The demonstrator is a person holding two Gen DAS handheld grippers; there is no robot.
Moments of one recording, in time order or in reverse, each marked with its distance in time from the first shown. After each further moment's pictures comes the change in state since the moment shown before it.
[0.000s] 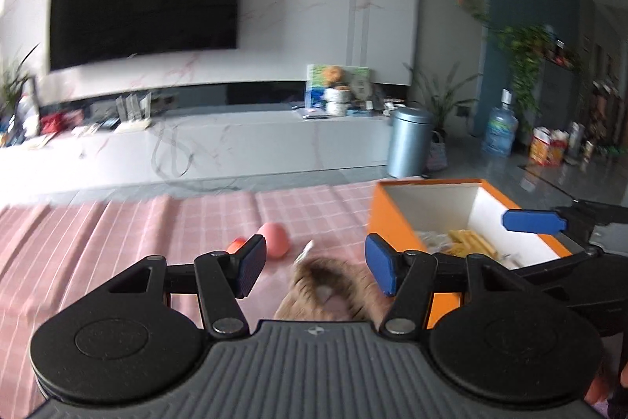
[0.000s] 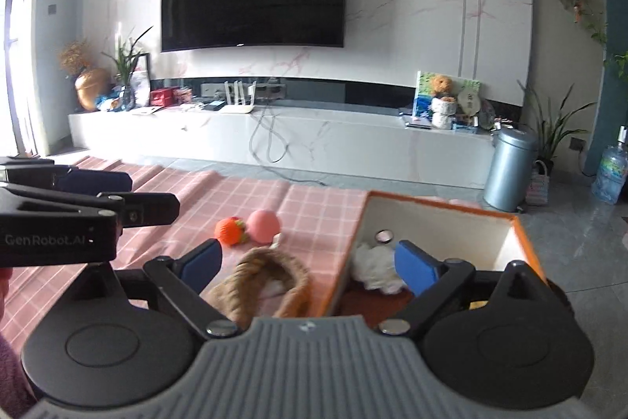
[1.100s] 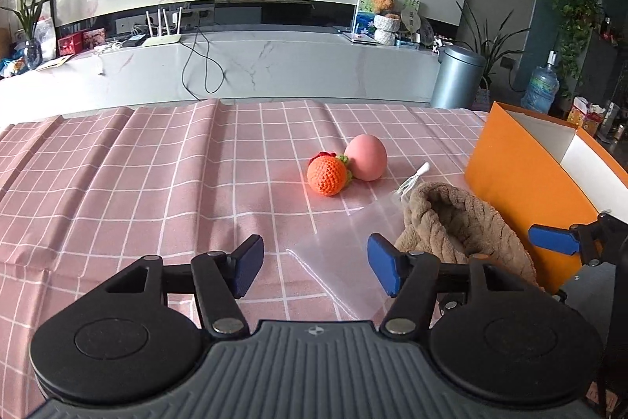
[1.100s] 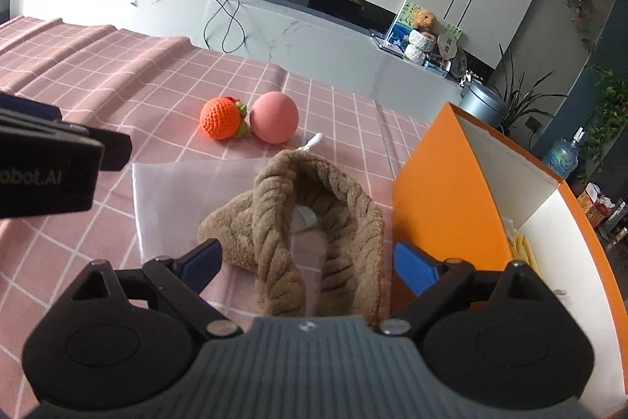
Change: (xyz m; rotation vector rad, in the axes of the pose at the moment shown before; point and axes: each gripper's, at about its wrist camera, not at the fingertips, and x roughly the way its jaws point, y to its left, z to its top) left arm 0.086 0.100 -0.038 -0.057 0.215 0.029; right arm 0.163 0.093 -0.039 -0.144 0.332 -0.282
